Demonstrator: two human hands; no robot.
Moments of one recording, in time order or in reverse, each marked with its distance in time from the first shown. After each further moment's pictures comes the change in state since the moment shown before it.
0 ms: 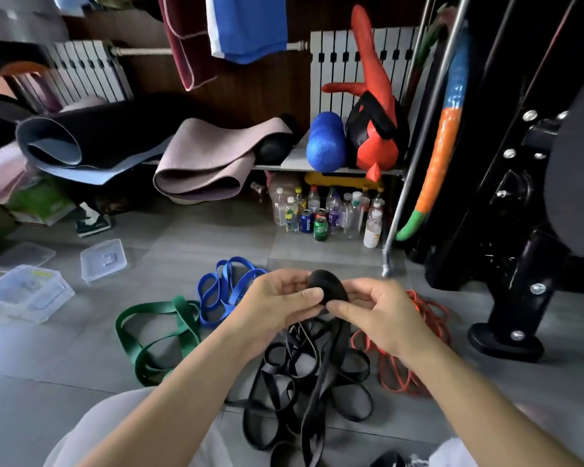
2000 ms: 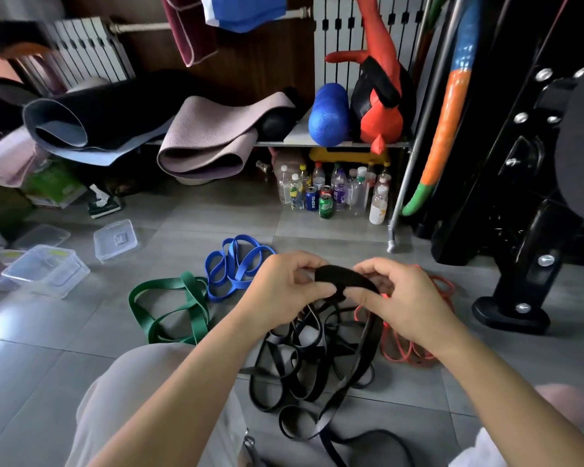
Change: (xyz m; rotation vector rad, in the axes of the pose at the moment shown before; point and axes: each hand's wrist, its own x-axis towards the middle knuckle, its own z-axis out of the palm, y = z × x) left_hand -0.014 -0.014 0.024 0.686 0.093 0.139; right_hand -0.032 0.019 -0.024 -0.190 0.060 -0.027
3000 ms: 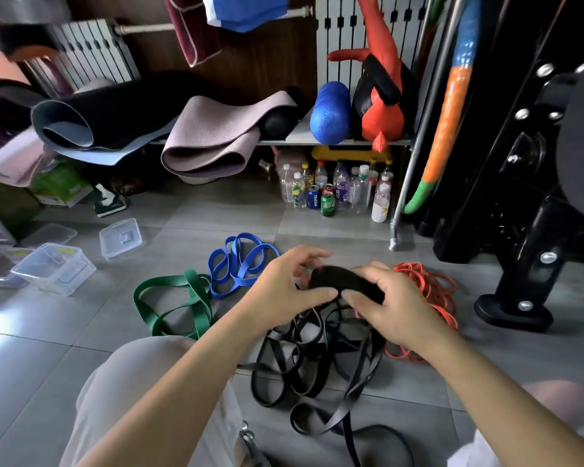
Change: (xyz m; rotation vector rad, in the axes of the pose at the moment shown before) left_hand -0.005 -0.005 0.005 0.152 -0.014 0.121; right_hand -0.007 0.007 0.007 -0.099 -0.057 -0.065
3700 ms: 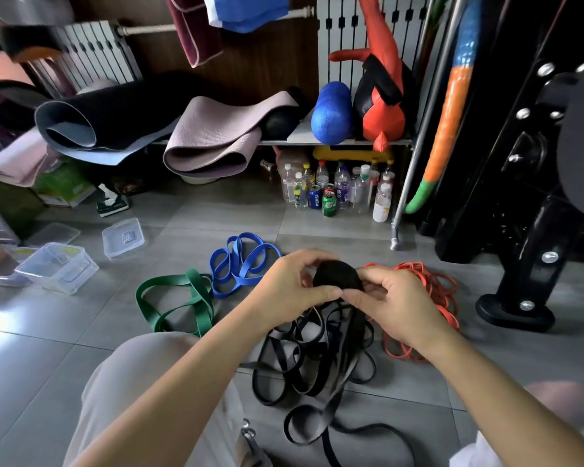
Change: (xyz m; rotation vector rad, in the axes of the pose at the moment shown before) left_hand 0.003 0.004 0.004 -0.022 -0.032 -0.019; right_hand -0.003 0.001 0.000 0.133 0.019 -0.010
